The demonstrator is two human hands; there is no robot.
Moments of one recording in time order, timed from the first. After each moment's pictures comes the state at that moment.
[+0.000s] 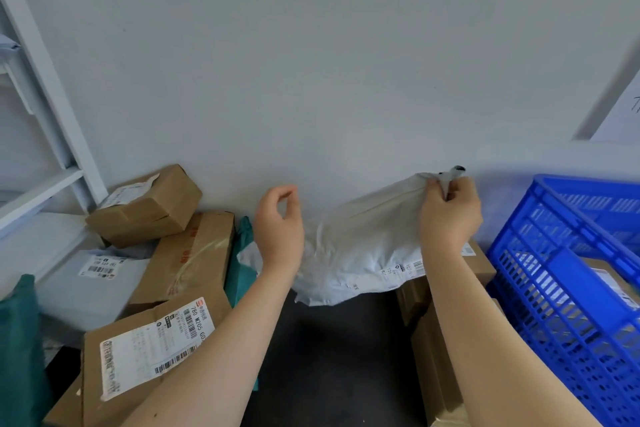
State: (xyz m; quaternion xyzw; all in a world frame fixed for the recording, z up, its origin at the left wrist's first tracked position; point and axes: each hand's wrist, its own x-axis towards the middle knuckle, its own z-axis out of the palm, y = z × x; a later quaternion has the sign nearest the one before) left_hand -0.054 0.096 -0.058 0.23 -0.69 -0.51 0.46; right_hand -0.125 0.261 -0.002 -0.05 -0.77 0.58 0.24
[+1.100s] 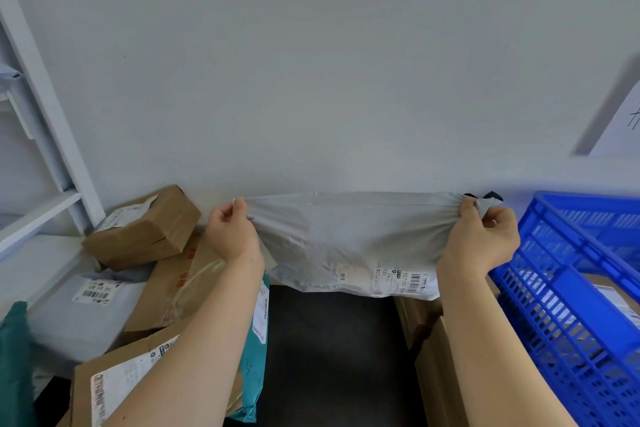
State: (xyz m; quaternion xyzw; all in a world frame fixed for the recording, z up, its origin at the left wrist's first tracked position) left_hand -0.059 0.045 -0.036 0.37 -0.45 -0.67 0.47; right_hand -0.131 0.275 0.007 -0.13 -0.60 0.73 0.30
